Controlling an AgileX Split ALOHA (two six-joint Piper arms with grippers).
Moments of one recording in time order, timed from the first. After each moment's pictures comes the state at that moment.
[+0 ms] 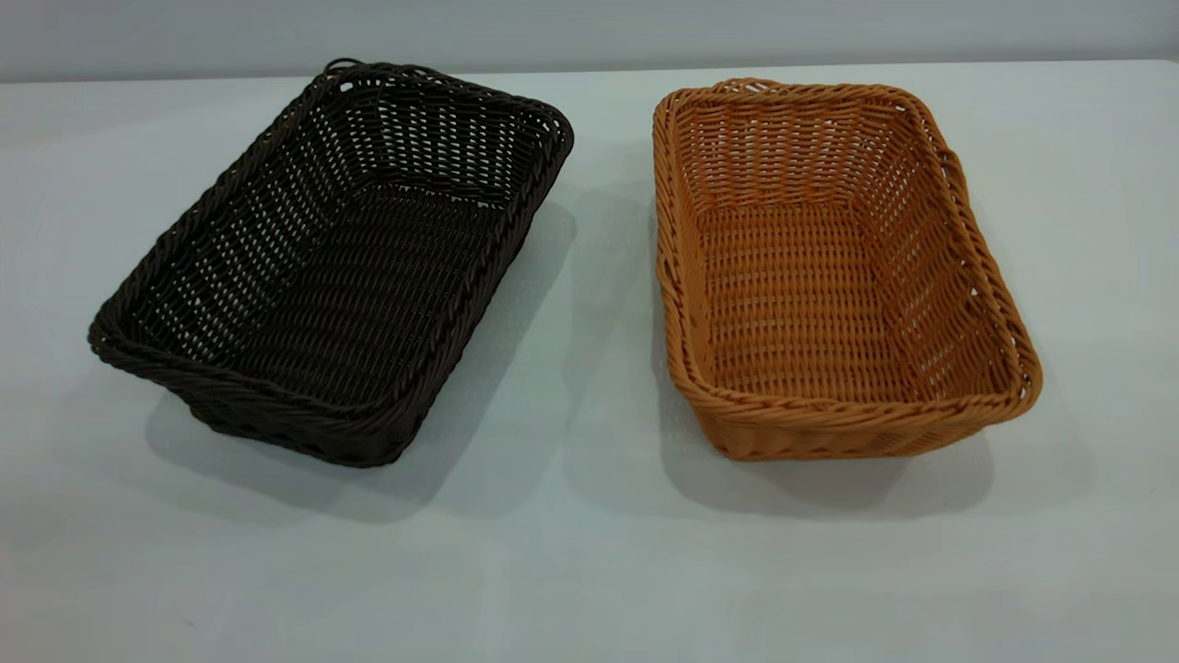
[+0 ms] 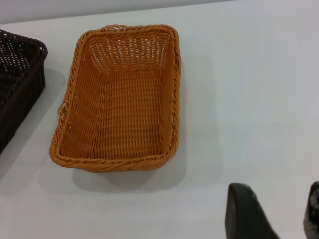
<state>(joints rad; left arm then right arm) 0.08 -0.02 -0.49 -0.02 1.12 0.09 -0.03 -0.02 -0.46 0.17 1.14 -0.03</state>
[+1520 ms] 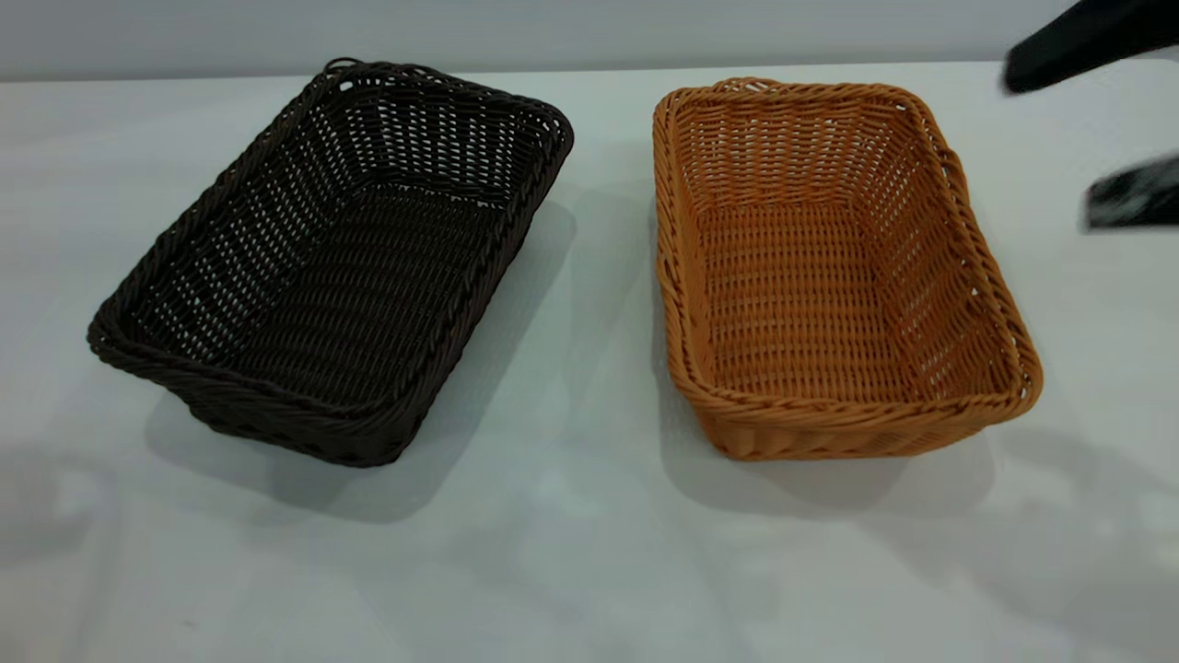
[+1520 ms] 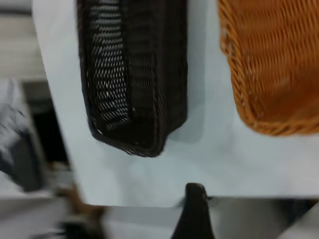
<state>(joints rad) 0.08 1.15 -0.62 0.08 0.30 0.01 -0.03 1.38 -0.47 1.35 0.75 -0.60</state>
